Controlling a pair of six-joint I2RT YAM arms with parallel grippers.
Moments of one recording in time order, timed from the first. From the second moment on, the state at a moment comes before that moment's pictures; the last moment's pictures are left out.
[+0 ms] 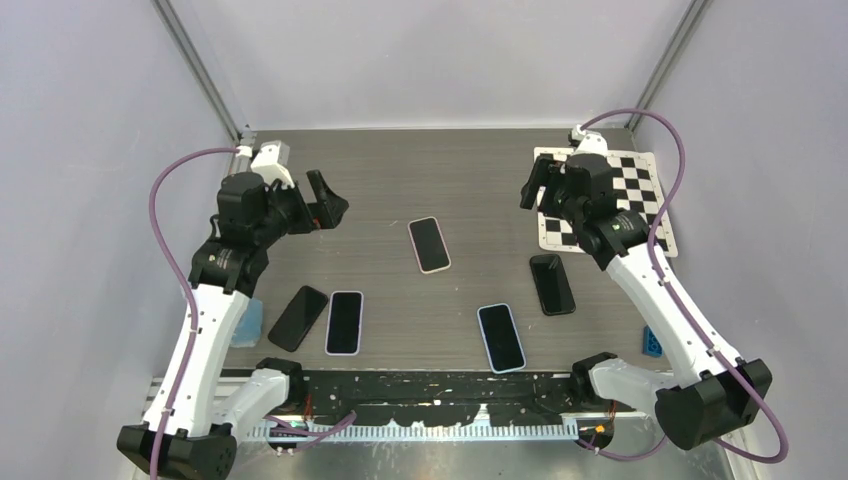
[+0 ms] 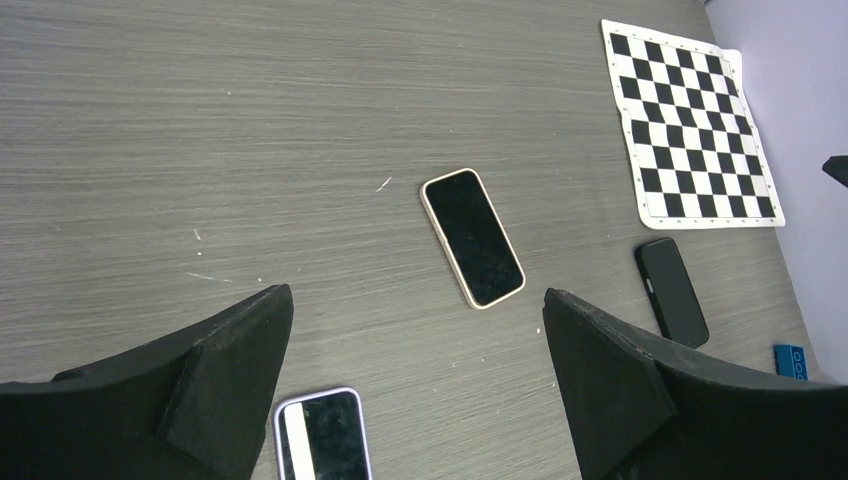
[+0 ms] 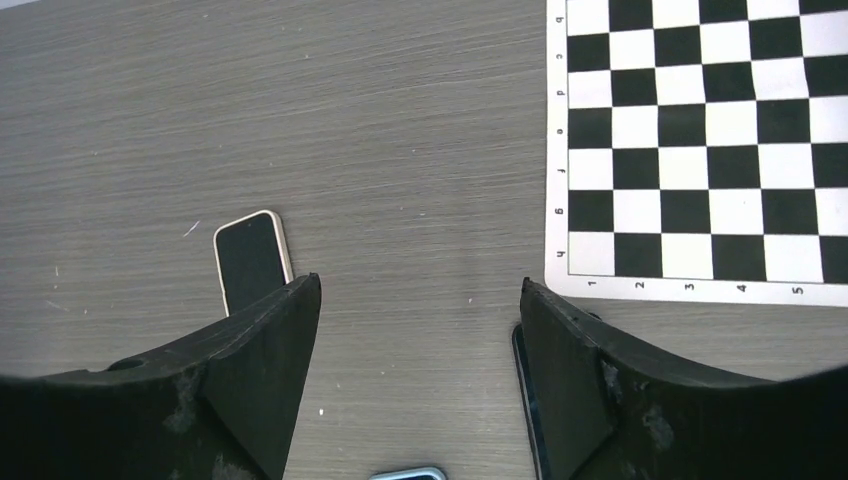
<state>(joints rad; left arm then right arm) -0.17 0.94 1.12 -0.57 0.19 -0.34 0.32 1.12 1.14 -0.50 0.20 0.36</state>
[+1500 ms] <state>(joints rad) -0.17 0.77 0.93 -0.58 0.05 -0.34 0.79 1.88 1.42 -0.45 0.17 0.64</state>
